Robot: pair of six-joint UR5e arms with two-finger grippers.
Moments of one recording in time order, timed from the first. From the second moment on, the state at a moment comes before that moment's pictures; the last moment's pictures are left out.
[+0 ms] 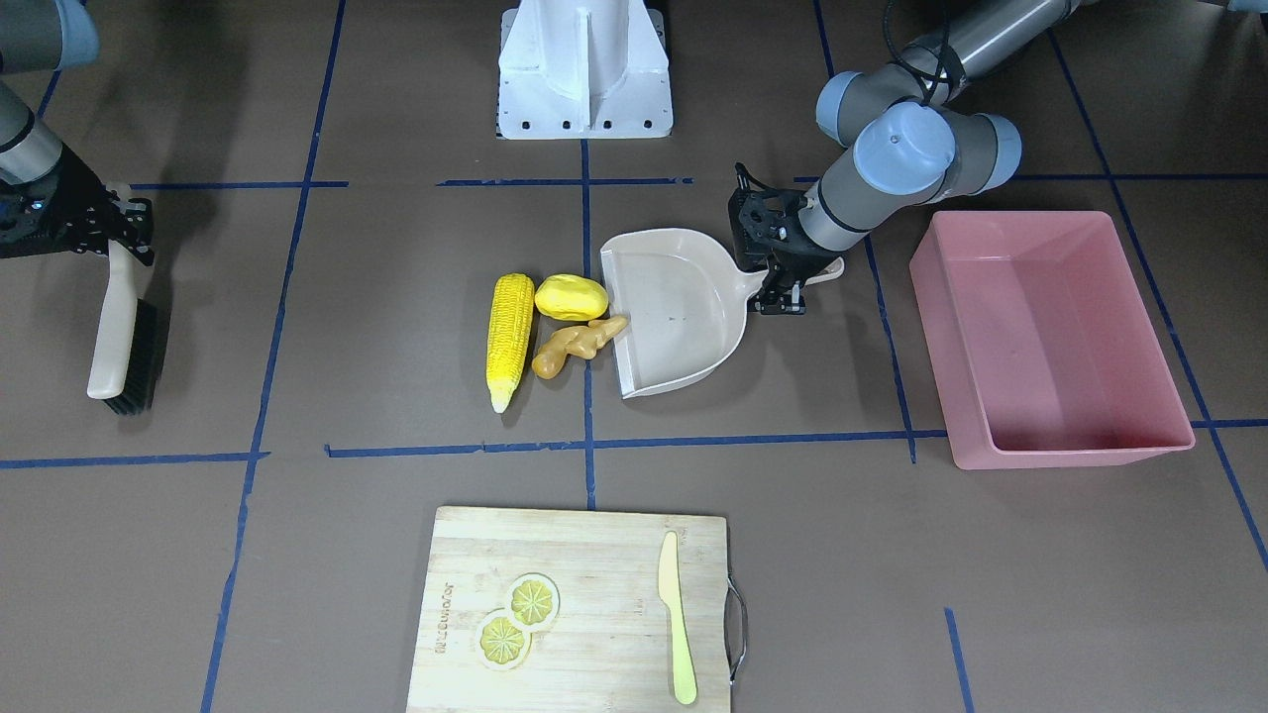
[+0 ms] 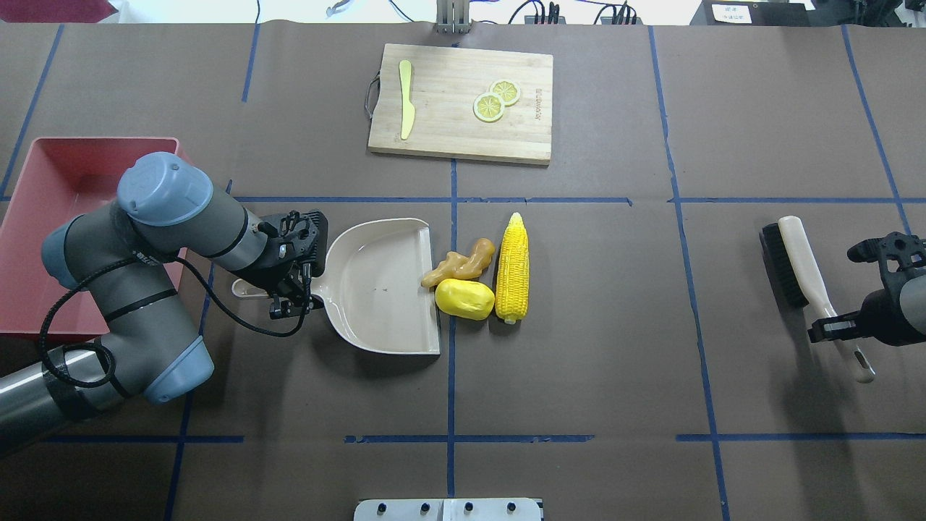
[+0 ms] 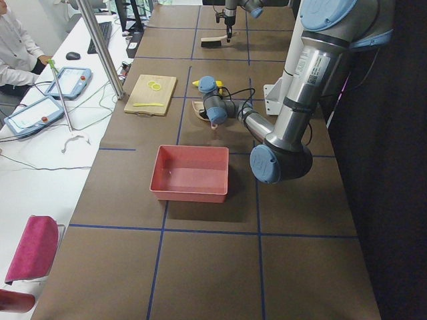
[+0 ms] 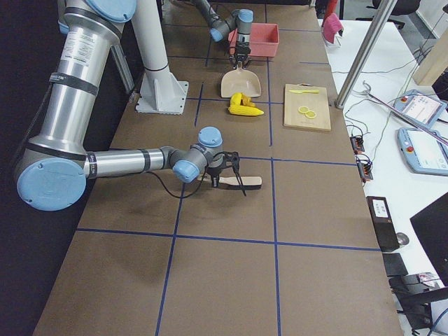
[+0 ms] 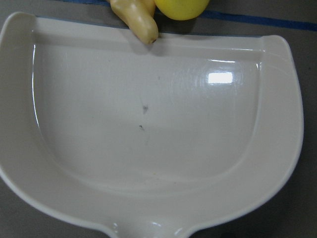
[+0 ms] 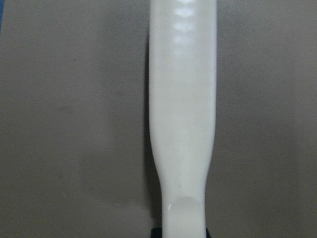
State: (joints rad) left arm -0.64 -1.96 -1.64 -2.08 -2.16 0.28; right arm 0.79 -1.88 1.86 -0.89 2.06 0.88
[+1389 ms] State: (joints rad) left arm -0.68 -1.96 -1.67 -2.07 -2.05 0.29; right arm 0.79 -1.88 1.86 -0.89 2.06 0.88
